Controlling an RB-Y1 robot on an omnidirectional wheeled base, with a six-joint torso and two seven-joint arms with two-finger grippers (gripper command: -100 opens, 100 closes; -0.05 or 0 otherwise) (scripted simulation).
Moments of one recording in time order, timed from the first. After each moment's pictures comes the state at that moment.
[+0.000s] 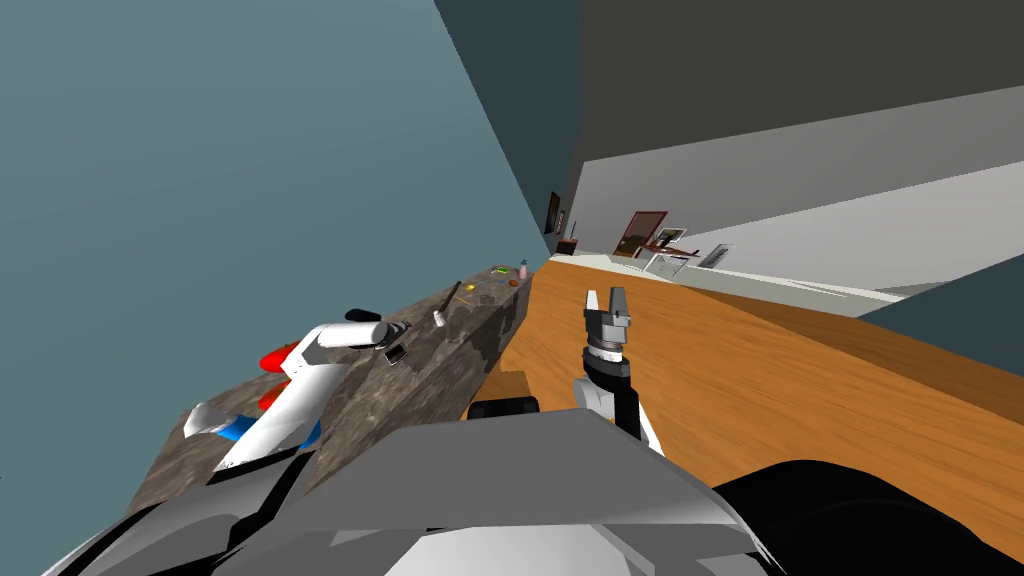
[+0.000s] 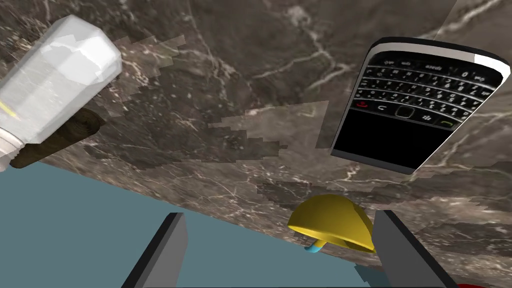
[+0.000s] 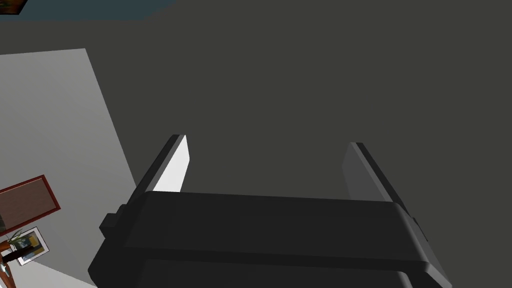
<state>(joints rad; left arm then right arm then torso) -0.14 0.65 0.26 -1.63 0.37 1.30 -0.64 0.54 -0.01 0.02 -2.36 -0.01 -0.62 0.14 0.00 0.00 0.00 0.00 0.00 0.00</state>
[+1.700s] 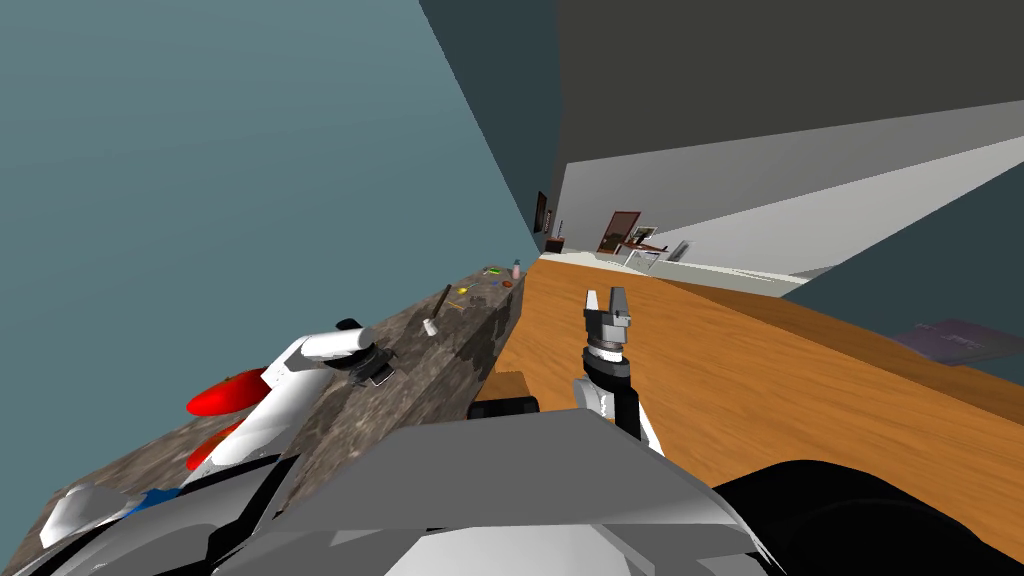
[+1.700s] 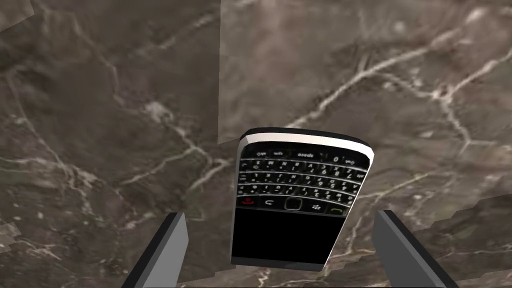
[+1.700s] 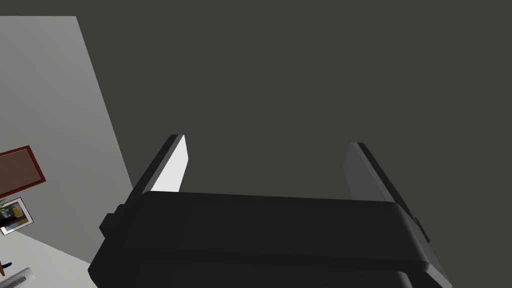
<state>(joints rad) -0.12 0.70 0.29 -1.44 0.47 1.61 -0.67 0.54 -0.01 0.02 -2.36 -0.01 -0.62 0.14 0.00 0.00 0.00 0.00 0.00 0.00</state>
